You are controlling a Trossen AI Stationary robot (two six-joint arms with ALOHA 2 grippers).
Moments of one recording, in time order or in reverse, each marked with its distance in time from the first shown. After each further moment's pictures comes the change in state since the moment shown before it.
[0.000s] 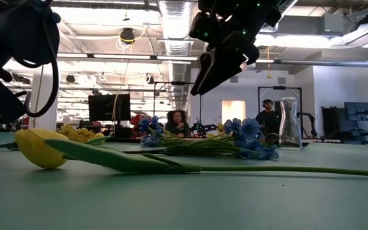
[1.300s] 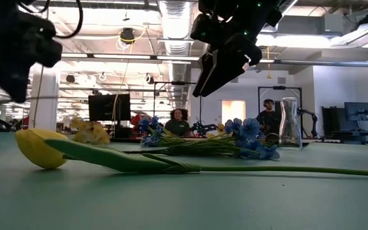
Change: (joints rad) left arm 0.180 -0.647 -0.003 -0.076 -0.454 0.056; right arm 0.000 0.000 0.000 -0.022 0.001 -0.014
